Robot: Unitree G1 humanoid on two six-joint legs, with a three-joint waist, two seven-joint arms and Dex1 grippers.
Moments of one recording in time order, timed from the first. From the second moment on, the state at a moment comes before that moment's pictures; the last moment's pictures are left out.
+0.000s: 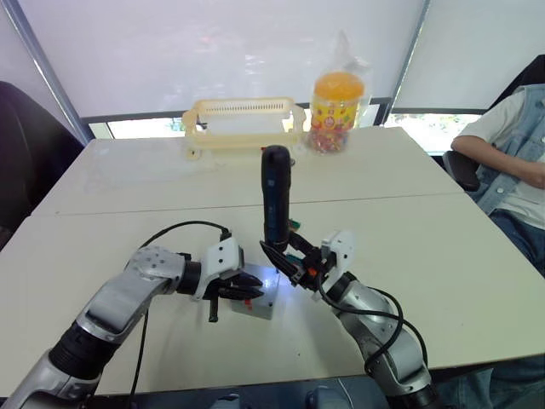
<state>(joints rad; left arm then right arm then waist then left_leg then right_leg) -0.39 0.73 -0.28 -0.30 -0.32 0.53 -1.11 -0.12 -0.17 0.26 -0.31 0.30 0.19 0.46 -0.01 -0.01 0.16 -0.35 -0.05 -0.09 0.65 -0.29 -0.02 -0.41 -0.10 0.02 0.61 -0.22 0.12</state>
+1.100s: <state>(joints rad) -0.39 0.71 -0.28 -0.28 -0.31 0.49 -1.11 -0.12 -0.22 0.24 -0.40 0.31 0.25 0.45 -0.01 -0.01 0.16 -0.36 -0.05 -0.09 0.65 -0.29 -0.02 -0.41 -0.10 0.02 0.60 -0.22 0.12</state>
